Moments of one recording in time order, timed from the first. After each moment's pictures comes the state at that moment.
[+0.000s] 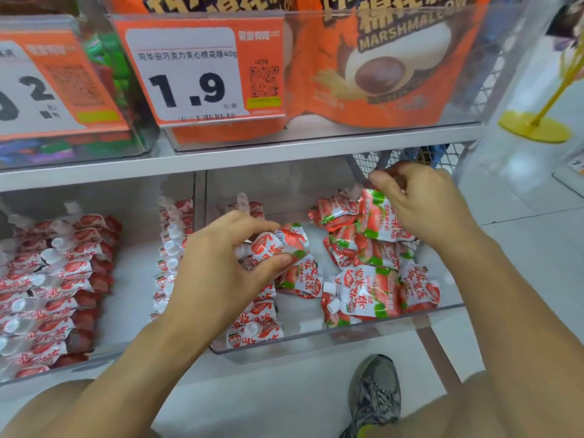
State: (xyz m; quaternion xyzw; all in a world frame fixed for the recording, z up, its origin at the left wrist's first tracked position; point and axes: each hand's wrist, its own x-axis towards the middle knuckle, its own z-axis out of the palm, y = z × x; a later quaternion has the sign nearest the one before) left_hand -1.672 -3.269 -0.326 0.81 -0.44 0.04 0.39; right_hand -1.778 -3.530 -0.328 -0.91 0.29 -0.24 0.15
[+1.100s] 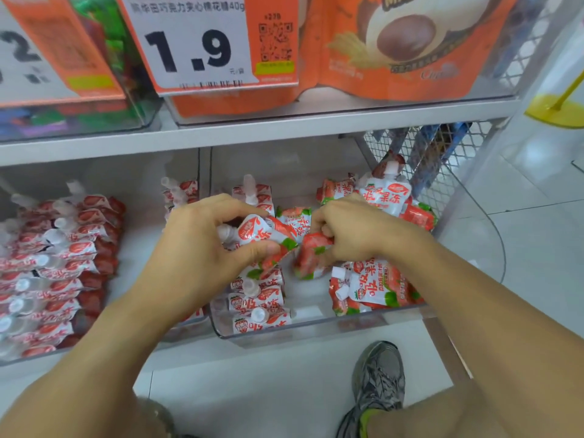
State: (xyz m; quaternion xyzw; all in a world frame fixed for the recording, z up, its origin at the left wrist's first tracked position) left_hand -1.650 -3.252 -0.321 0.83 -0.43 -0.02 0.35; right_hand -1.726 -3.474 -0.362 -0.99 0.08 0.10 0.10
